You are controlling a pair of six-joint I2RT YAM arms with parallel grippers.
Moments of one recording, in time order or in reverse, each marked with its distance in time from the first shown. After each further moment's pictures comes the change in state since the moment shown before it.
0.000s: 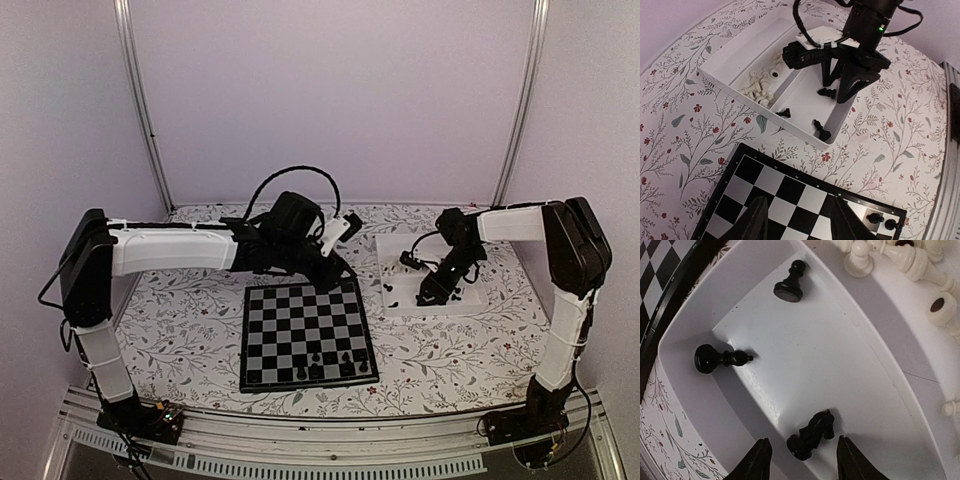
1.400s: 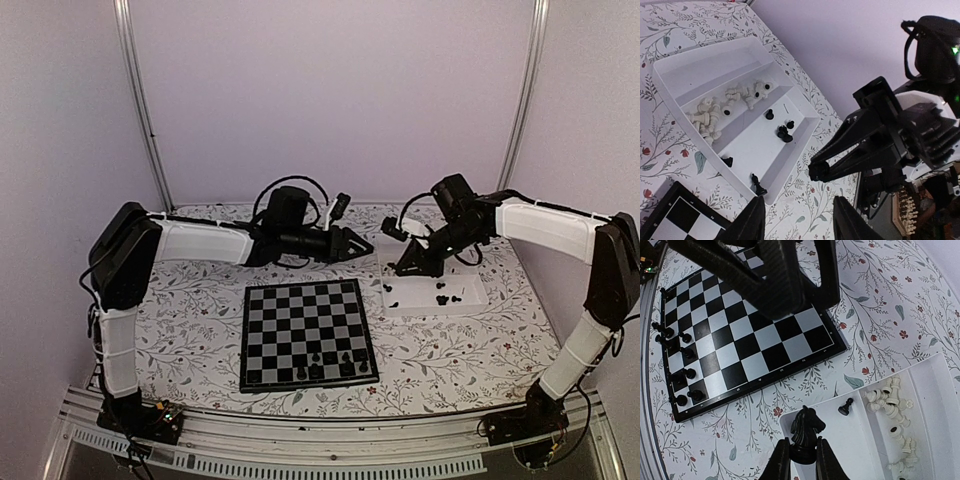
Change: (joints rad) left arm 0.128 0.195 0.050 0.430 0.422 -0.607; right arm 0.151 -0.286 -0.001 0.107 -0.112 -0.093
